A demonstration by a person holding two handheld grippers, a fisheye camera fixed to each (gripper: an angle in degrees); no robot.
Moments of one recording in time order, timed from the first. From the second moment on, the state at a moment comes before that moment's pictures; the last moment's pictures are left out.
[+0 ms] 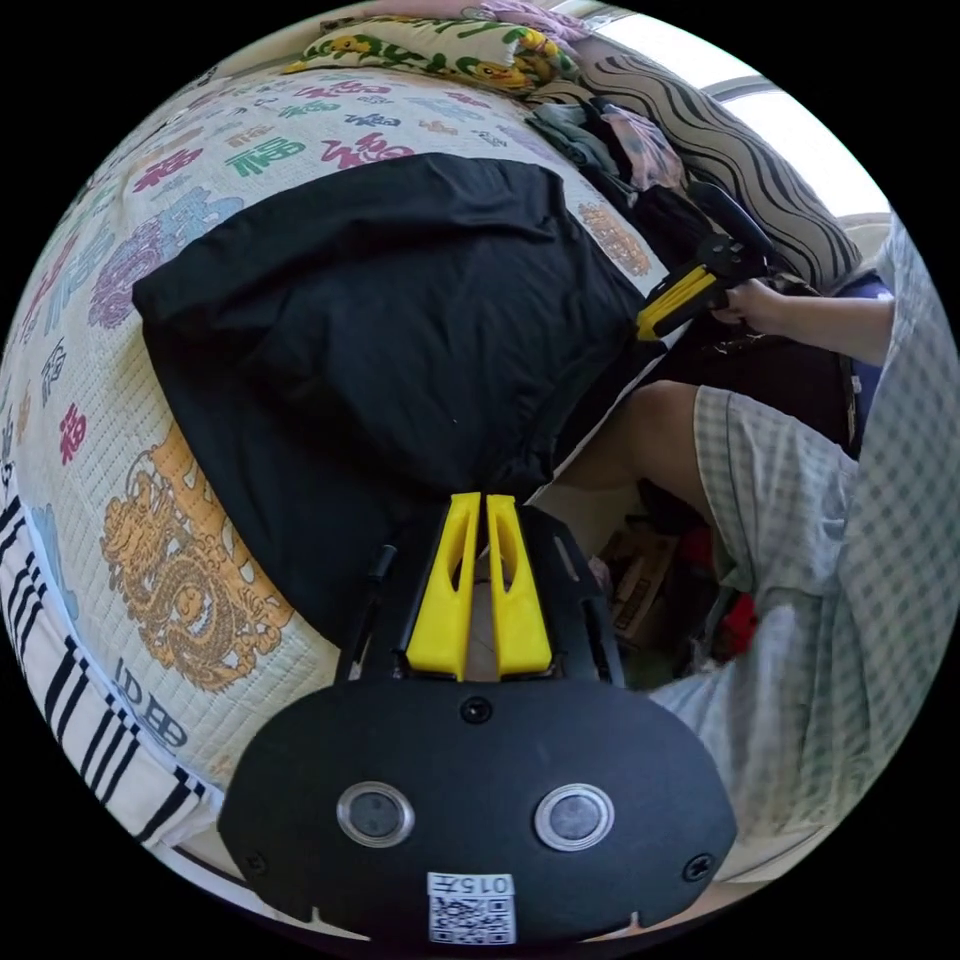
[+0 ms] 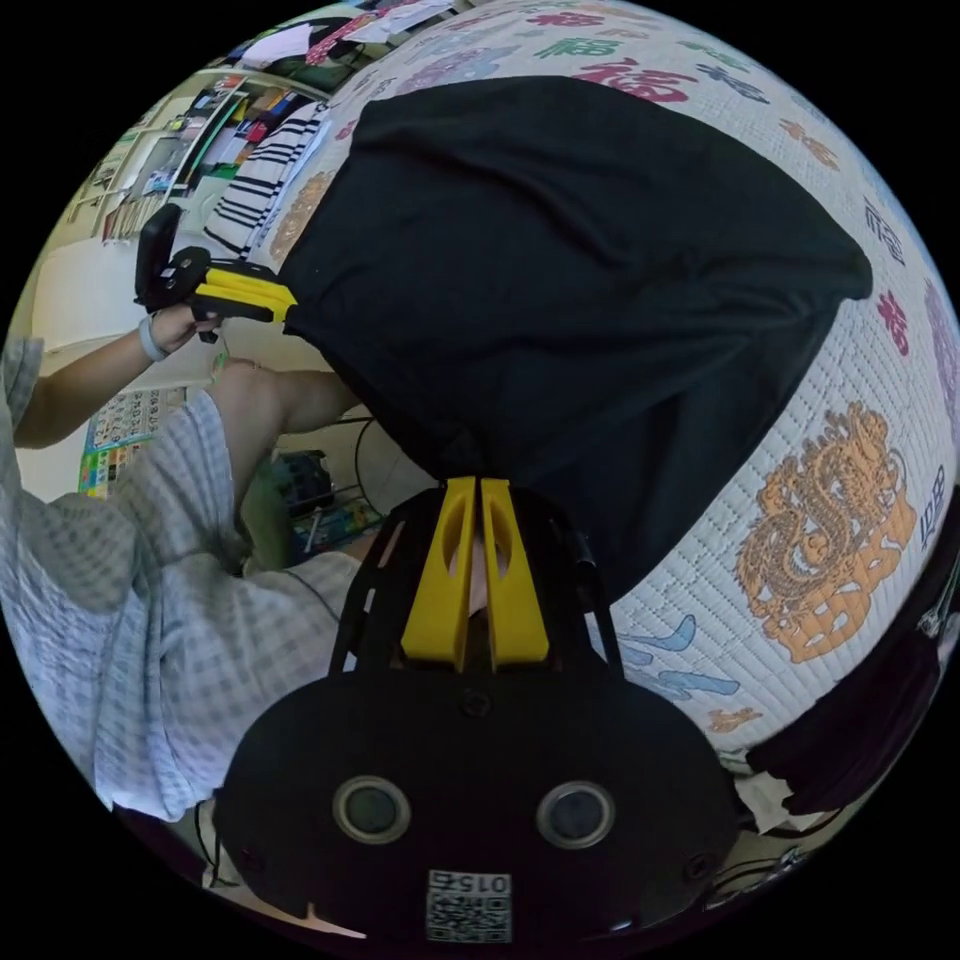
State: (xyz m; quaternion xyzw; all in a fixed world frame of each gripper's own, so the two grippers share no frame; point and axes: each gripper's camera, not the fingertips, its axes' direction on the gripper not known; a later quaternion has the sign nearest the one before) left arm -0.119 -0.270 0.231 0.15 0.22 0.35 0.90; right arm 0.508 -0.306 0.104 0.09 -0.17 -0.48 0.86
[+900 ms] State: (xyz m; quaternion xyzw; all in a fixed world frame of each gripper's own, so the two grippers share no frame) left arm -0.216 -0.158 0.277 0.28 0.27 0.37 0.85; right arm 0.578 -0.250 0.154 0.12 -0.31 -0.23 0.92
